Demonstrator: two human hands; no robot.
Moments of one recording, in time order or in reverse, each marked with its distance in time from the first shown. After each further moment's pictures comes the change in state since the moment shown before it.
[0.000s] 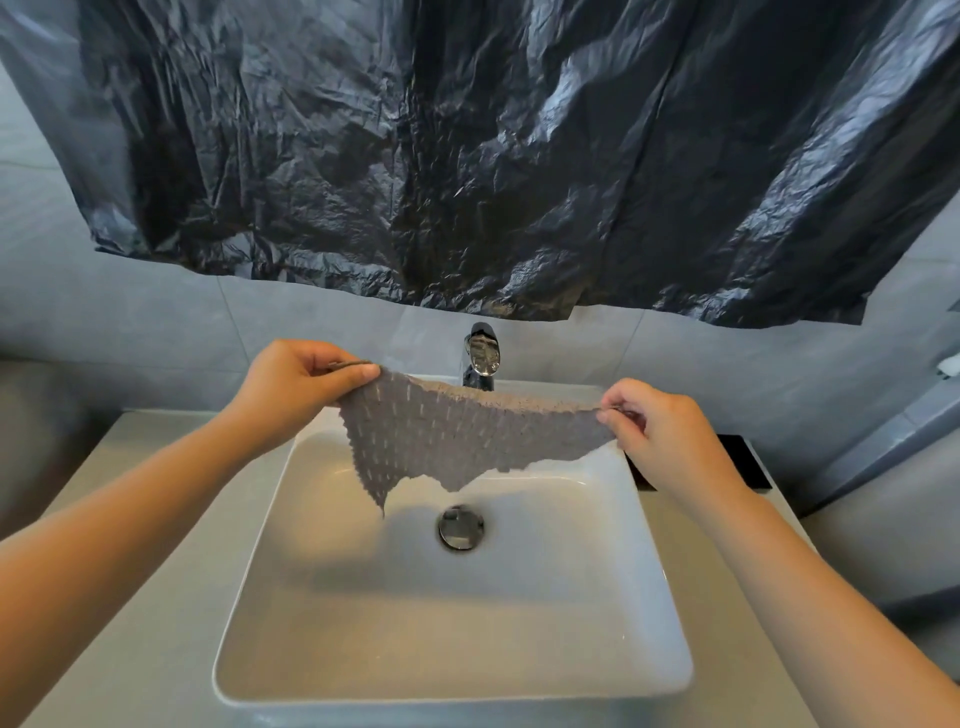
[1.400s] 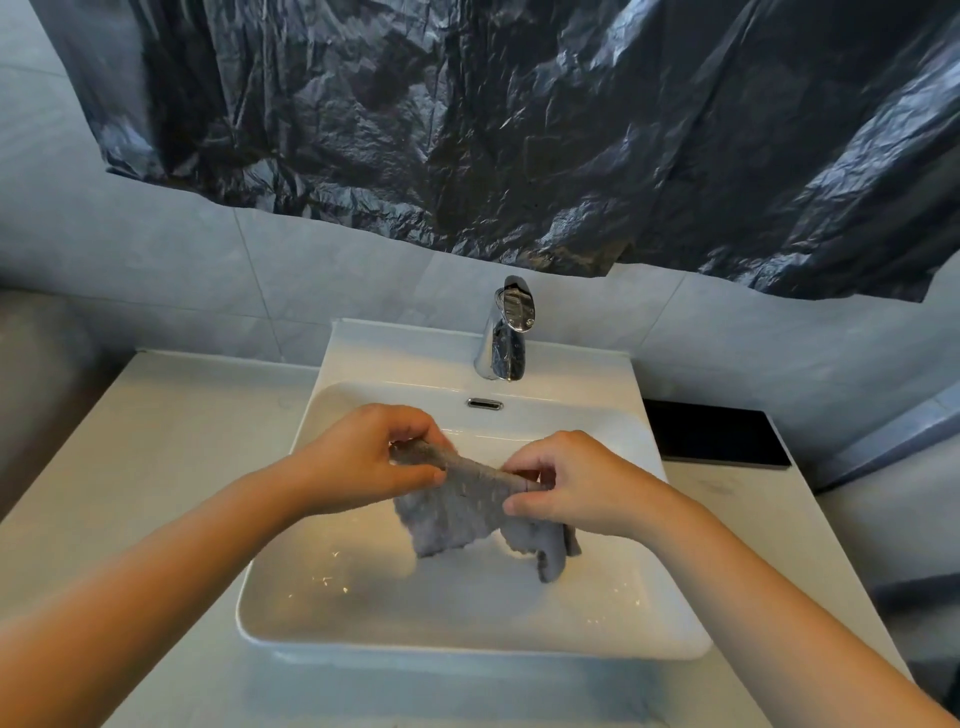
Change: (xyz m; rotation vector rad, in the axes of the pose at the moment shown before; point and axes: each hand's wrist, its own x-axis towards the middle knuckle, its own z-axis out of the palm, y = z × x) left_hand -0.060 -0.035 0.036 0.229 -0.498 0.148; right_hand -0.022 -0.067 0.068 0.163 -0.693 -0.052
